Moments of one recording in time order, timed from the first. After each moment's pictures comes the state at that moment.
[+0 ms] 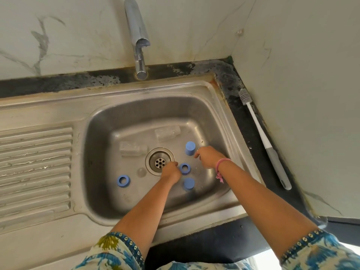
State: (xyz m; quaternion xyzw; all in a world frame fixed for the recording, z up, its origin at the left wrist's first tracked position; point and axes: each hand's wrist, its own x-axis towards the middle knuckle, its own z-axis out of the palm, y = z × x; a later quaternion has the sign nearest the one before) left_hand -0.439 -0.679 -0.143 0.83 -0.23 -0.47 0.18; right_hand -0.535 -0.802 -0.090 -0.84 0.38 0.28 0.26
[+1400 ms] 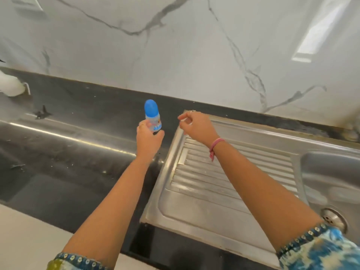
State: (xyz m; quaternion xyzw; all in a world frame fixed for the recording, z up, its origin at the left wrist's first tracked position) left_hand 0.015 -0.173 0.043 0.84 -0.05 -0.02 0.54; right_hand -0.031 -0.333 0.075 -0.91 0.11 -0.09 0.39
